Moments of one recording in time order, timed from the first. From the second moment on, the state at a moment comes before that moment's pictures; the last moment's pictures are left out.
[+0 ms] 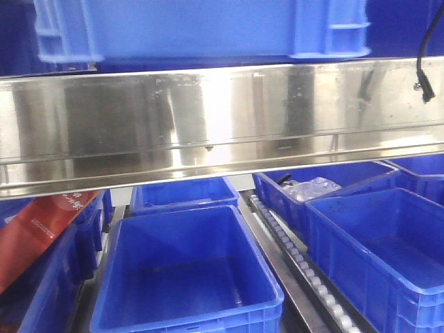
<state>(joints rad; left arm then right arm) -0.18 1.92 -2.22 -0.13 0.99 -0.11 0.42 1.87 -2.20 0.16 1.01 0.09</state>
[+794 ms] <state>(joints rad) -0.19 1.91 -2.23 0.04 1.20 -0.17 0.44 1.96 -2.21 0.32 0.90 -0.01</state>
